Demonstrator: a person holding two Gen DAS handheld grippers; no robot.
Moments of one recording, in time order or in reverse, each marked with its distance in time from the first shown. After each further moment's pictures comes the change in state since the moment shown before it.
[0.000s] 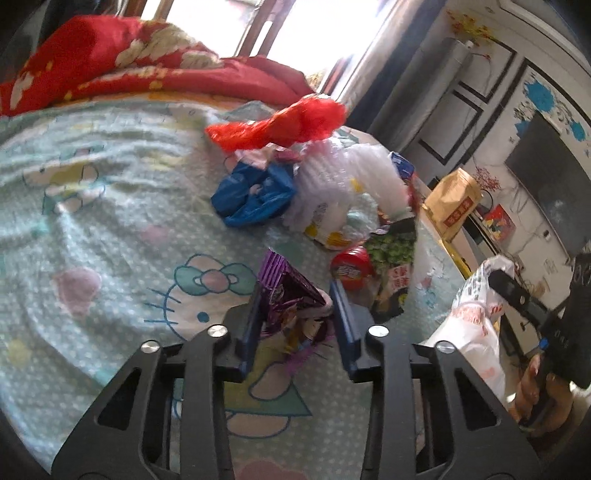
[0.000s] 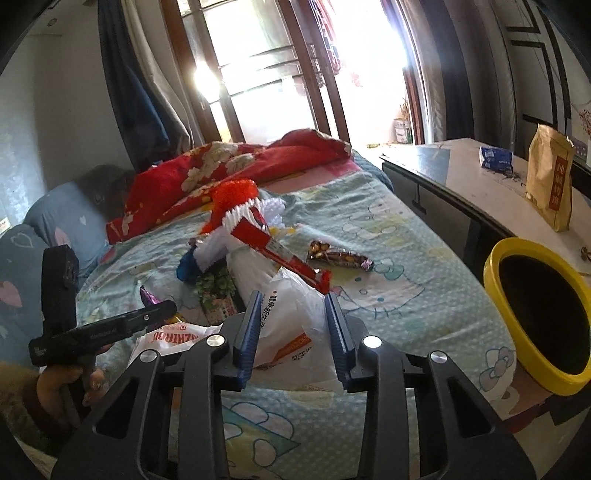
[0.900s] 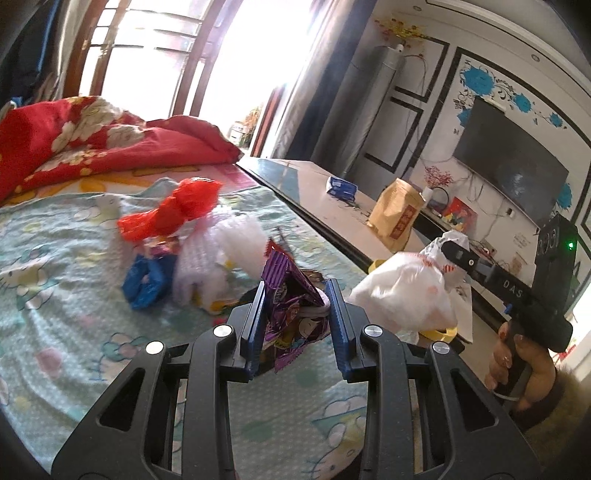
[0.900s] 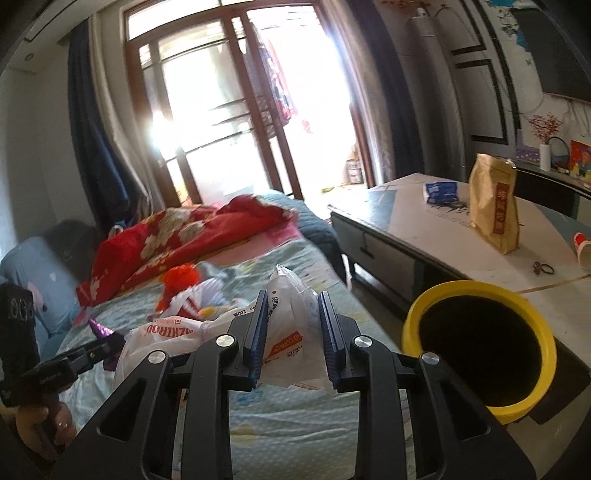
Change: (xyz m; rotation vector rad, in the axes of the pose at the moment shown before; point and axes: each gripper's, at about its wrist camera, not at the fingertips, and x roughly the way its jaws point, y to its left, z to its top) left arm -0.025 -0.090 0.030 0.176 -0.125 -0.134; right arm -0.061 -0.064 0.038 0.099 -0.198 -0.159
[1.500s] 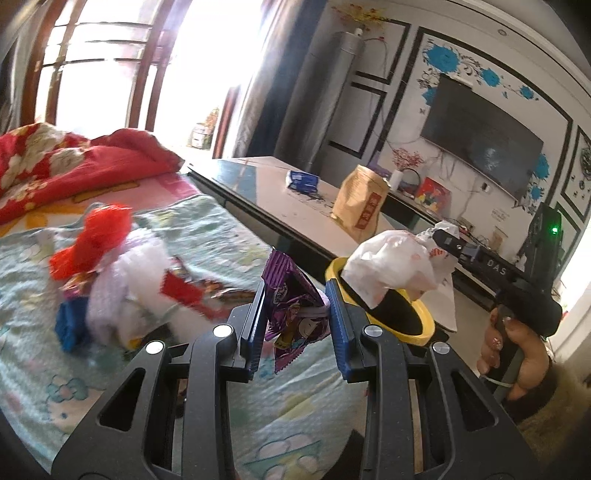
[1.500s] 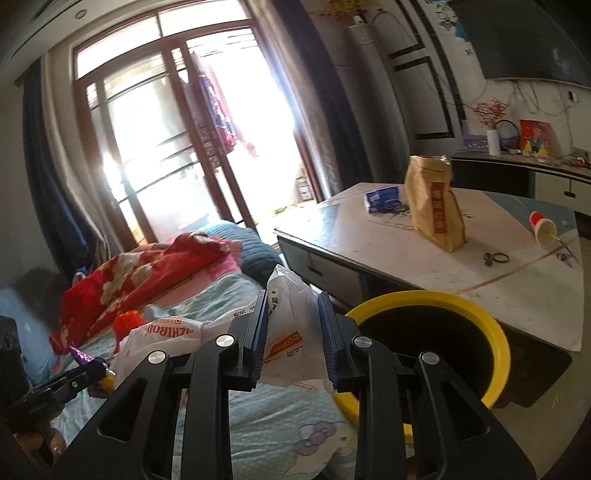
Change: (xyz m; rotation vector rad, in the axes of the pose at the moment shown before) left arm 0.047 -0.059 0.015 0.113 0.032 -0.107; right arm -0.025 -0.077 0.014 0.140 -0.086 -0.158
